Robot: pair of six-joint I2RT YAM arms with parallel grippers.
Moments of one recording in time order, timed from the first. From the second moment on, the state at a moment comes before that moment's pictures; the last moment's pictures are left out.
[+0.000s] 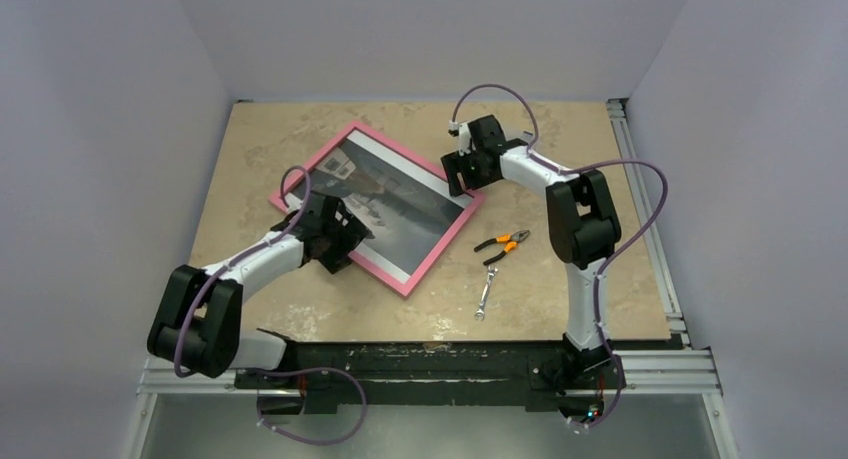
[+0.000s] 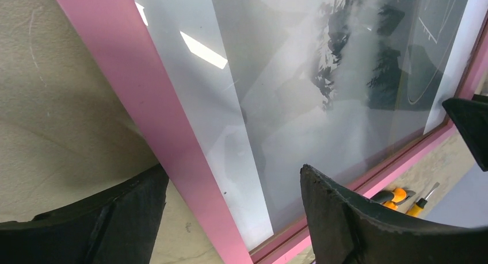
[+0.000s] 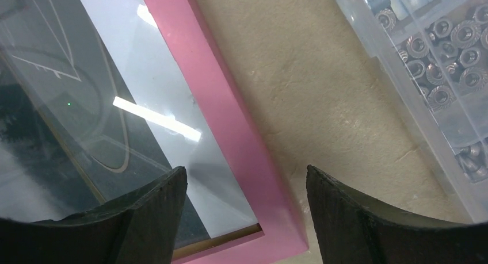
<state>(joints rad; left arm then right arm) -0.33 1.36 0.65 -0.30 0.01 -1.12 0.39 2.11 1.59 -0.44 -0.14 -0.01</state>
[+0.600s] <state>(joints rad) -0.23 1.56 0.87 -0.41 0.02 -1.00 0.42 2.06 1.46 -0.38 -0.04 0.10</state>
